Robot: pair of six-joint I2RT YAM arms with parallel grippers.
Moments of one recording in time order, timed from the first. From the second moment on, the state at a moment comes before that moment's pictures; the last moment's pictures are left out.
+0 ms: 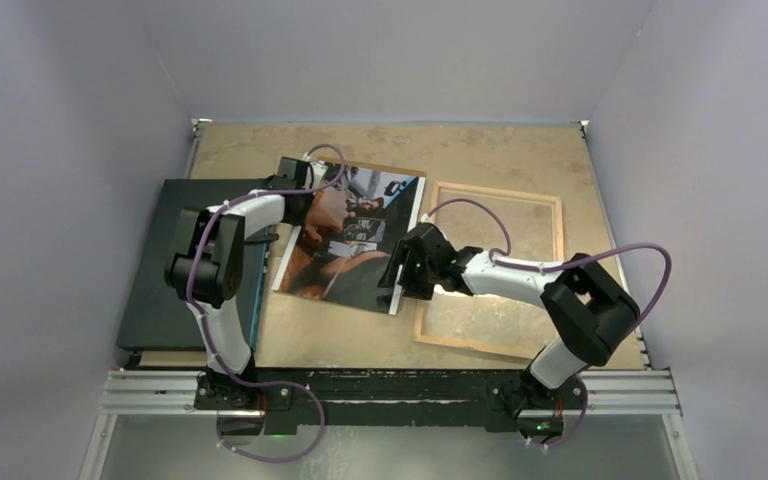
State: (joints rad) left arm -0.23 1.91 1.19 -0.24 -0.17 0.22; right arm 0.79 1.59 0.81 -0.16 -0.08 1.05
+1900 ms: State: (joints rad) left arm -0.22 1.86 1.13 -0.25 -0.16 0.22; right arm 0.89 1.54 0.80 -0.18 -0.09 1.13
